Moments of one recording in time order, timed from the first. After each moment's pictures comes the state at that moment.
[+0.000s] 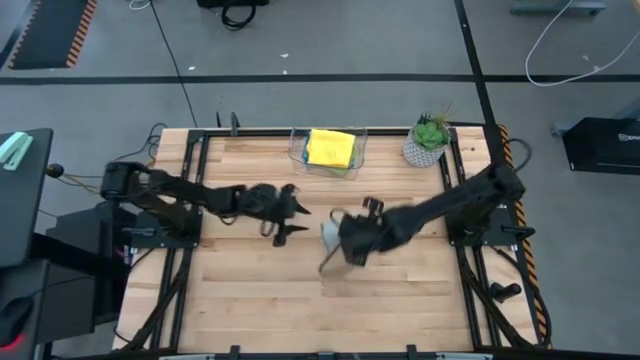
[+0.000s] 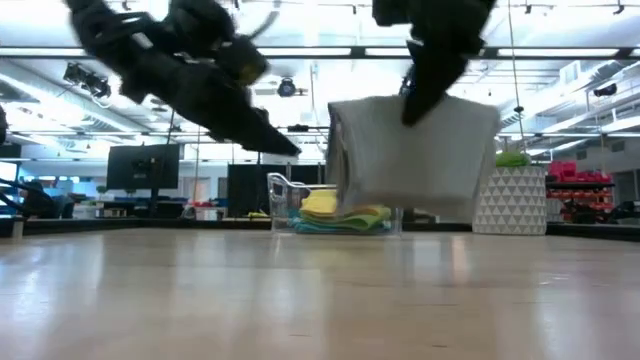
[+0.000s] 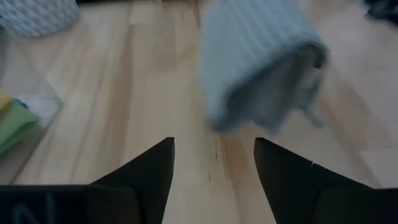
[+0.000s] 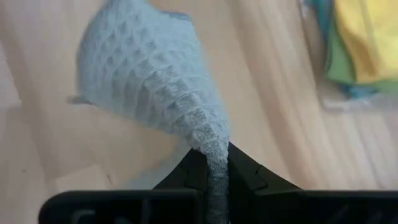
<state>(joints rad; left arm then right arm) 0.03 1.52 0.63 0.39 0.07 0.12 0.34 1.76 1.37 -0.97 0.51 0.61</state>
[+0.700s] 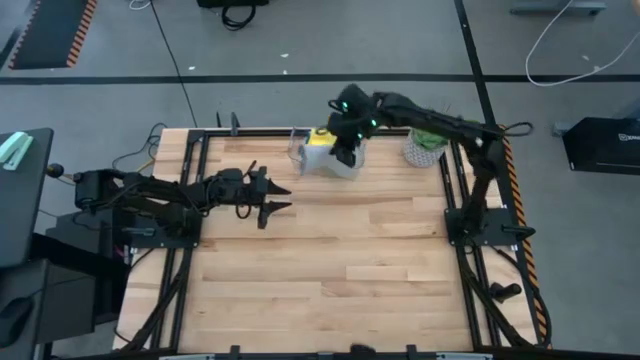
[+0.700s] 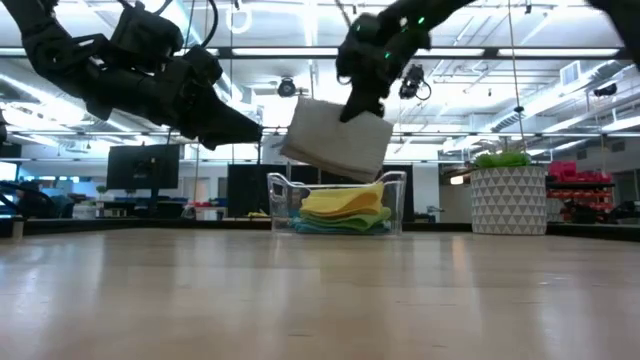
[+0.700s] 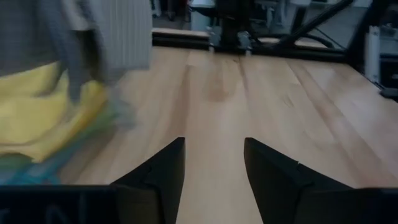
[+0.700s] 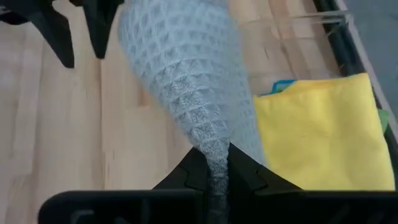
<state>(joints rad) 0.24 1.24 0.30 0.69 0.16 -0.01 -0.50 1.78 1.65 -0.85 -0.35 -0.17</state>
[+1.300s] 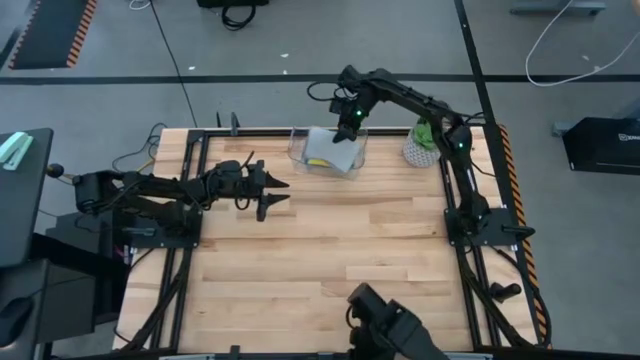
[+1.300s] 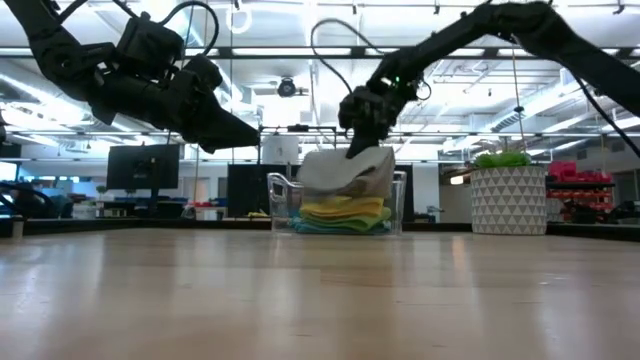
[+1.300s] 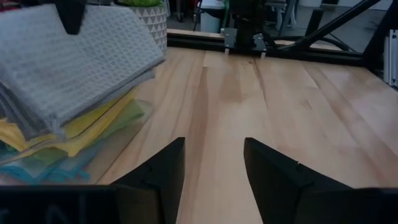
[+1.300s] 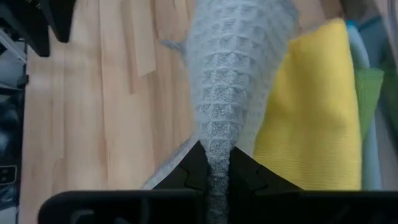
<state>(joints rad) 0.36 1.24 0.30 0.69 0.24 0.01 -0.76 2.17 2.04 -1.17 -0.69 -0.36</state>
